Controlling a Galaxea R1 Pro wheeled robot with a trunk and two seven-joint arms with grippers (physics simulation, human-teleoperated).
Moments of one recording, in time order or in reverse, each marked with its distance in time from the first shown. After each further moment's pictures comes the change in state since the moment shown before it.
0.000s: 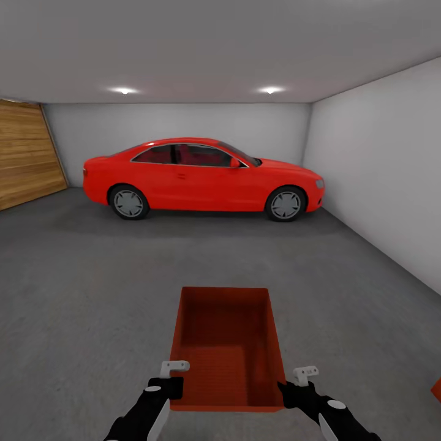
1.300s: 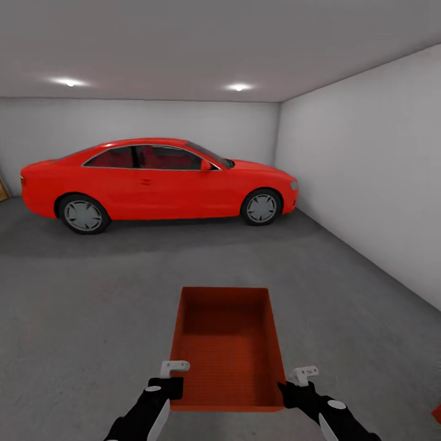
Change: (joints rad) left arm 0.000 -0.001 0.002 0.000 -0.002 0.000 0.000; right arm 0.000 0.000 -0.001 0.000 0.001 0.000 0.000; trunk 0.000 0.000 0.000
